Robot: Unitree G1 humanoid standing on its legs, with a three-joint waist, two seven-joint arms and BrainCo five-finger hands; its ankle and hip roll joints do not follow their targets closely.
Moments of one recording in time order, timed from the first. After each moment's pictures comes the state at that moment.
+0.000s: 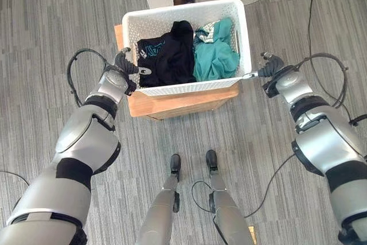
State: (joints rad) left arm -1.35 0.42 -0.73 1.43 -0.36 0.02 0.13; right arm -1.31 -0.52 0.71 1.40 0.28 0.05 -0.02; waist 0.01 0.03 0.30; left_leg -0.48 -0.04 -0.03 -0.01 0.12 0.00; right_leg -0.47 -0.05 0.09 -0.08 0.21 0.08
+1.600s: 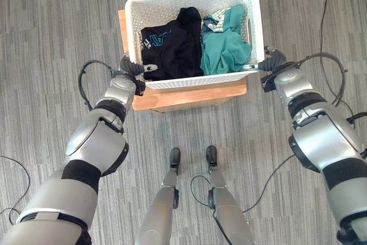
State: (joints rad) left arm -1.35 0.36 -0.64 1.44 -0.55 0.00 0.19; right arm -1.38 -0.50 0.66 1.44 0.40 0.05 -0.04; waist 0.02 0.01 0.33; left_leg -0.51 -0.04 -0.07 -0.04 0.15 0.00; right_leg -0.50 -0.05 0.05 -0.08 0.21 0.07
